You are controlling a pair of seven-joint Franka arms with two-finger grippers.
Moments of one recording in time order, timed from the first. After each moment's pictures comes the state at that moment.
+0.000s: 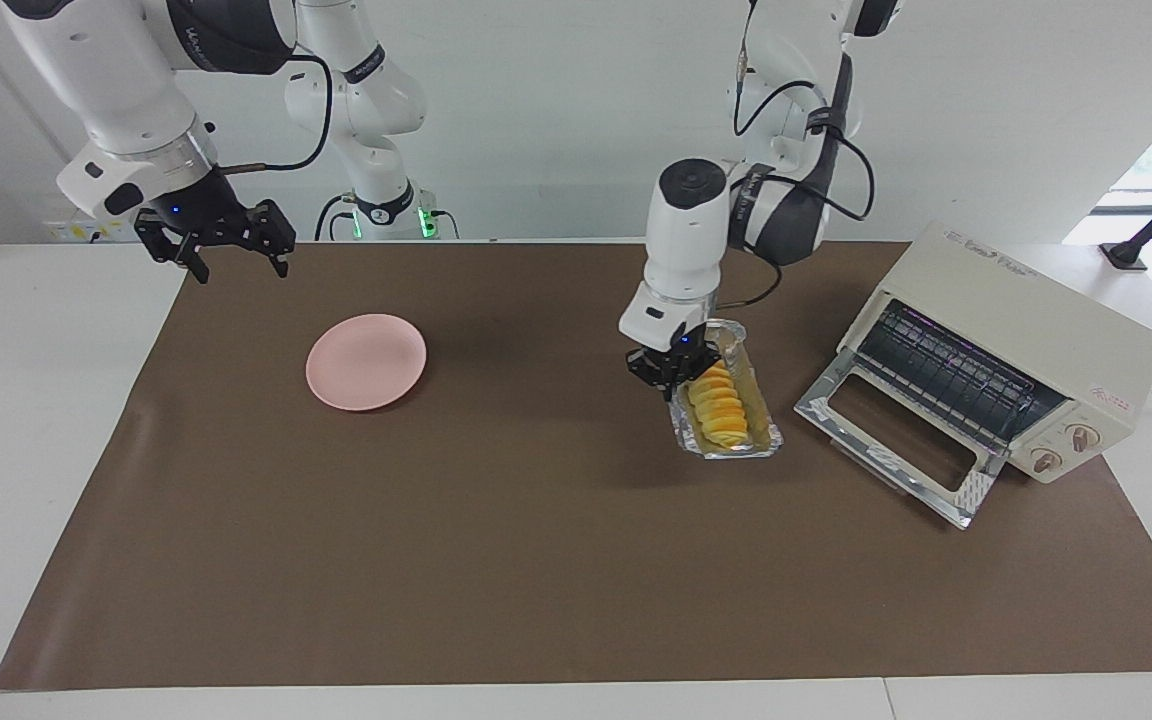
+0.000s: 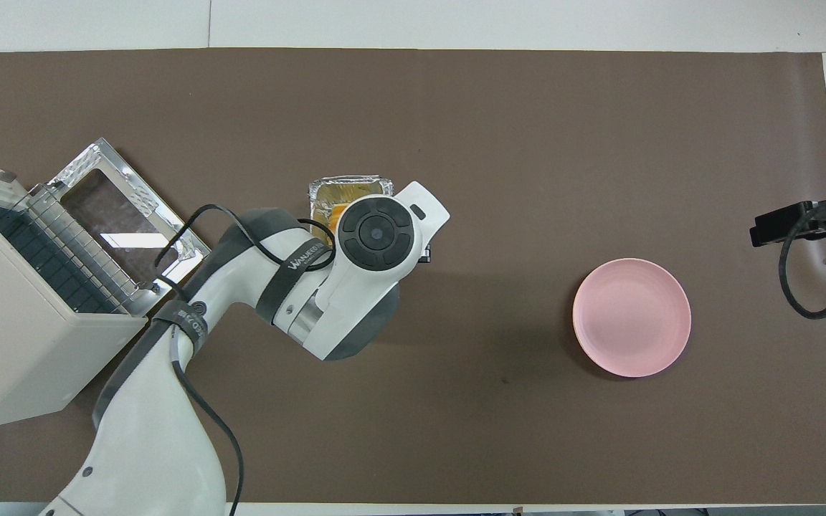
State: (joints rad) left arm -0.67 0.39 -0.06 -1.77 0.07 2.21 -0.66; right arm -0.06 -0.04 0.03 -1.66 0.00 1.57 -0.11
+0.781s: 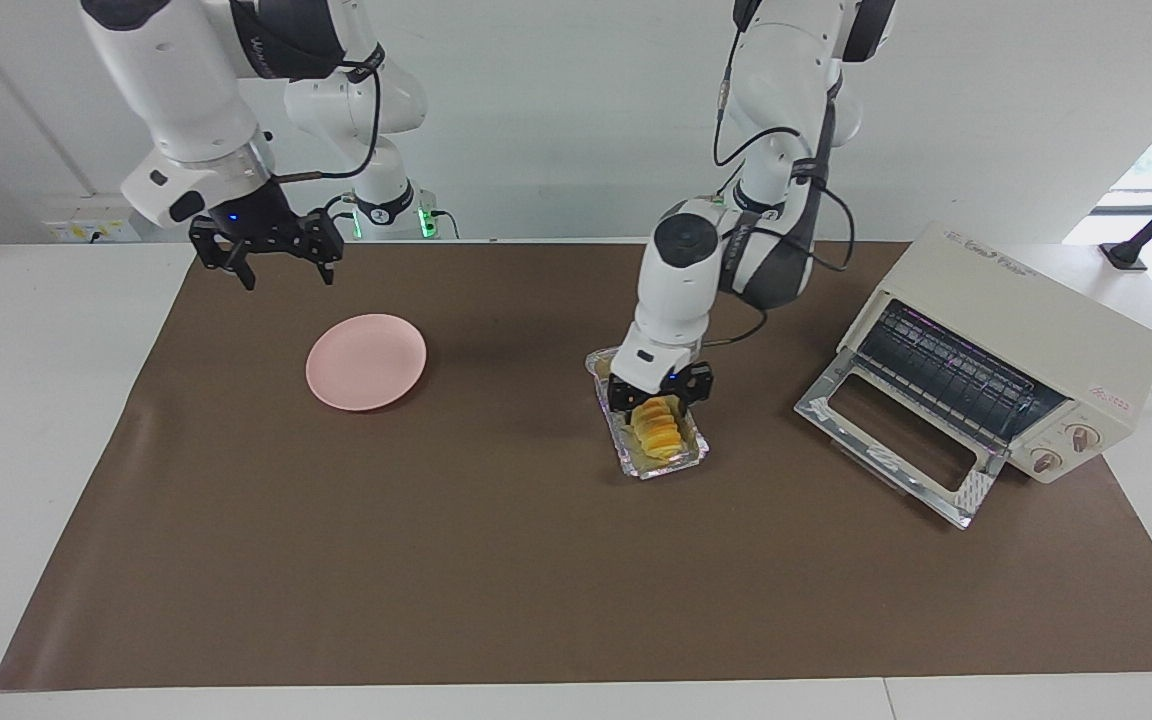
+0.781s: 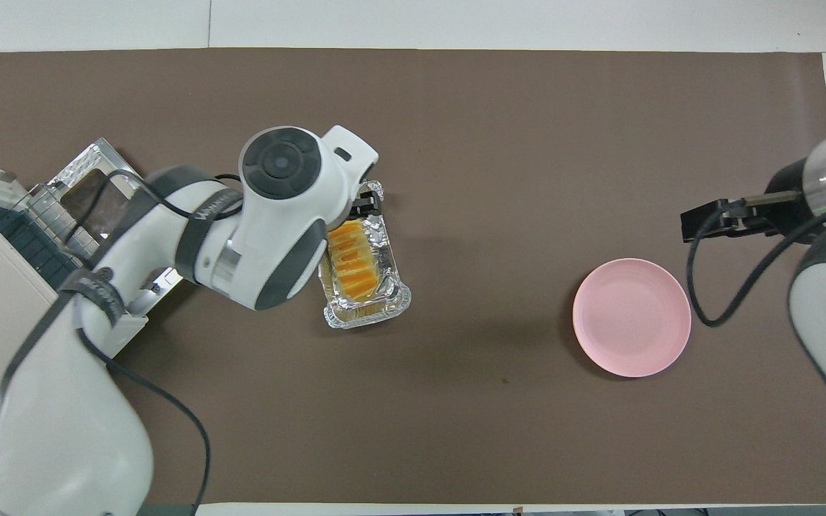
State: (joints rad) left arm -0.48 0.30 -0.01 -1.71 0.05 2.06 -0.63; right arm 0.11 -0.02 0.05 -1.70 0.00 1.66 0.13
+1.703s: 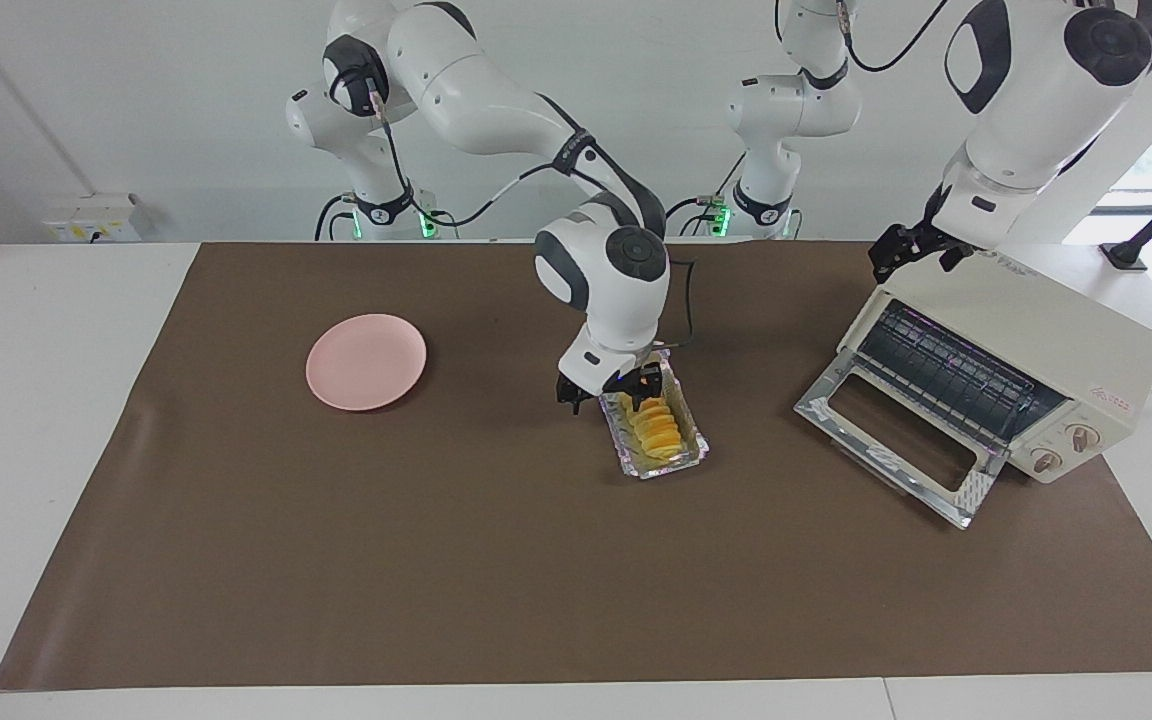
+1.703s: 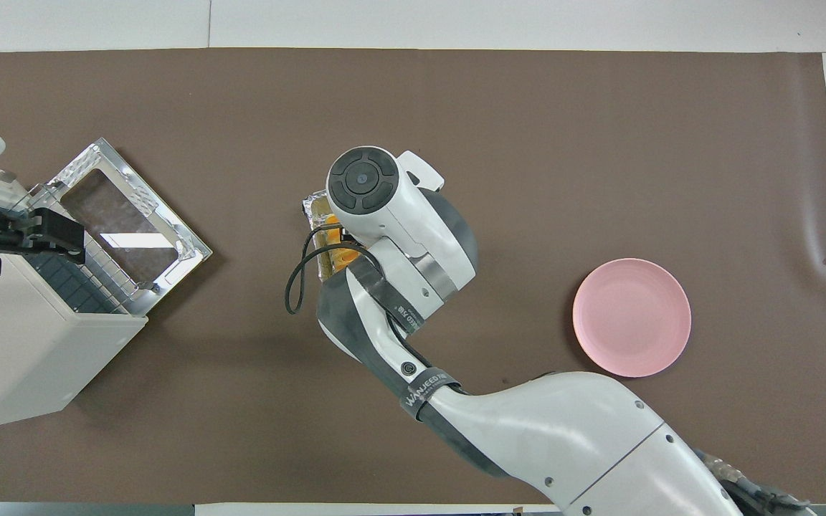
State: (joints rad) left arm -0.08 -0.02 0.00 -1.64 0.05 1.45 -0.15; right arm 0.61 0.68 0.04 -1.33 -0.08 1.98 0.63
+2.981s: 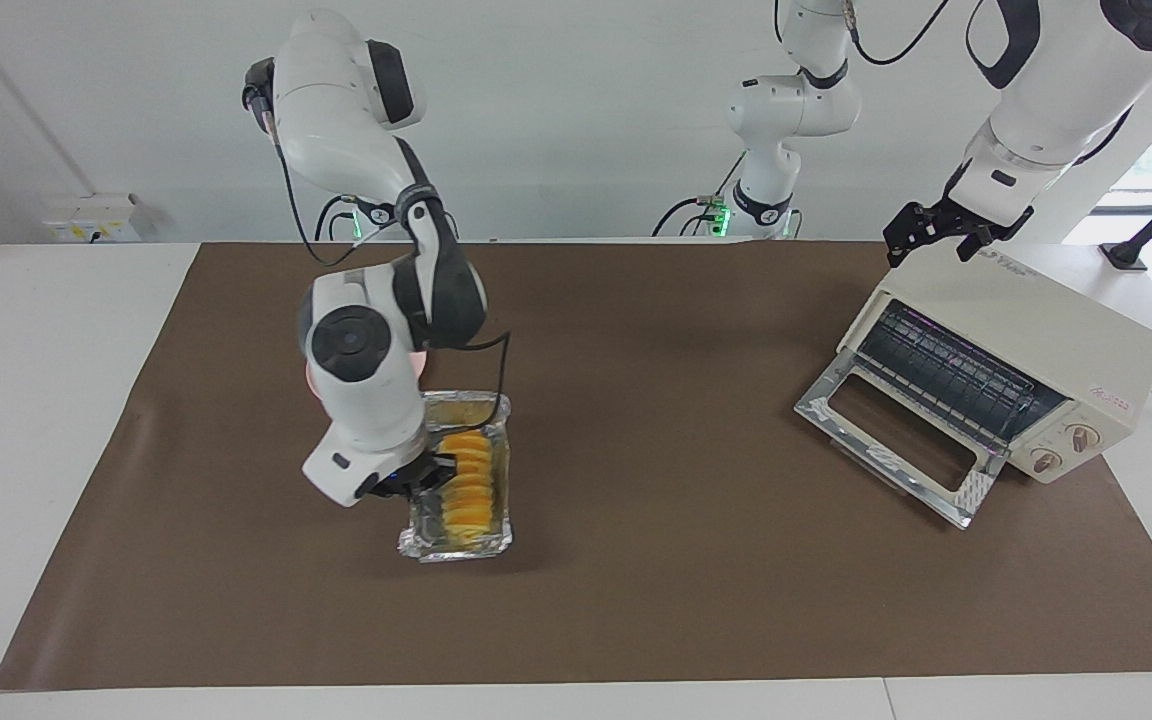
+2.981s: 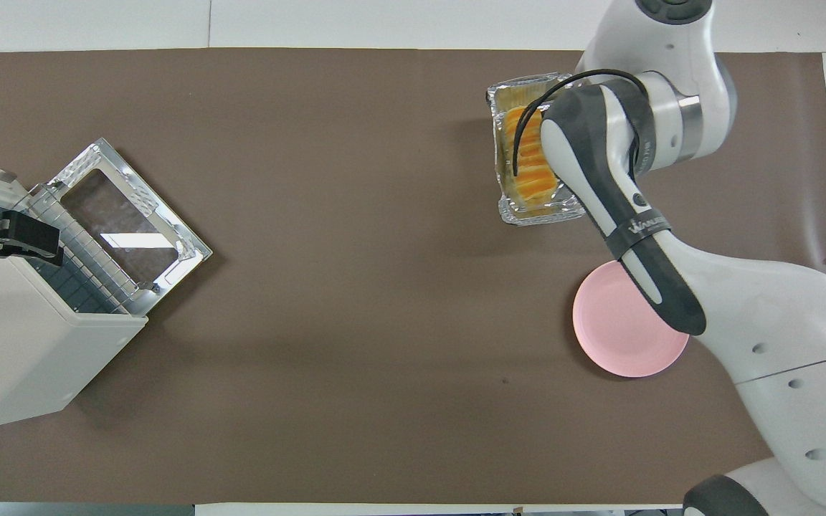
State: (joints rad) left arm -0.06 -0.03 -0.01 -1.61 0.03 1.44 -0.05; right arm 0.13 0.73 0.02 -1.12 -0.06 1.88 0.01
